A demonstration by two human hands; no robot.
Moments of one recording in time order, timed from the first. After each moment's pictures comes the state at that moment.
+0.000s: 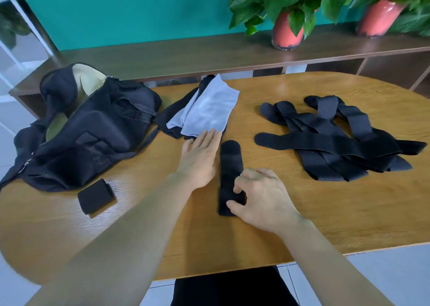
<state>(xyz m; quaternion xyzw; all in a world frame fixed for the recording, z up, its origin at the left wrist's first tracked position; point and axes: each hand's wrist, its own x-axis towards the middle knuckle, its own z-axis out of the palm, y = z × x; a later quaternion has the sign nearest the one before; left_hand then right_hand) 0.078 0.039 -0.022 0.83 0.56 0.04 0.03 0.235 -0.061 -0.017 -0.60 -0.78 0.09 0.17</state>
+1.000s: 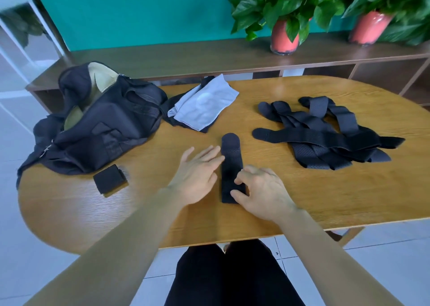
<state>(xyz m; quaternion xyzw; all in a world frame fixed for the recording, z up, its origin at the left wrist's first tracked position) 0.054 -0.033 -0.009 0.87 0.48 0.04 0.04 0.238 -0.088 -0.011 -0.59 -0.78 0.10 0.16</state>
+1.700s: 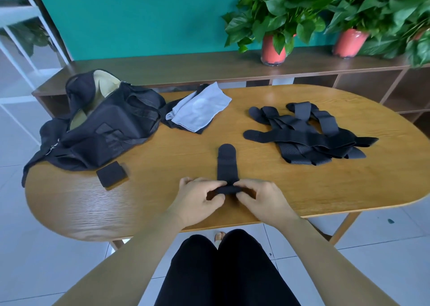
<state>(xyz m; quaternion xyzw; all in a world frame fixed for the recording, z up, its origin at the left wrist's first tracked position) 0.062 -0.100 -0.023 0.83 0.49 0.16 0.21 0.261 -0.129 -0.022 -0.60 -0.71 0.25 0.26</state>
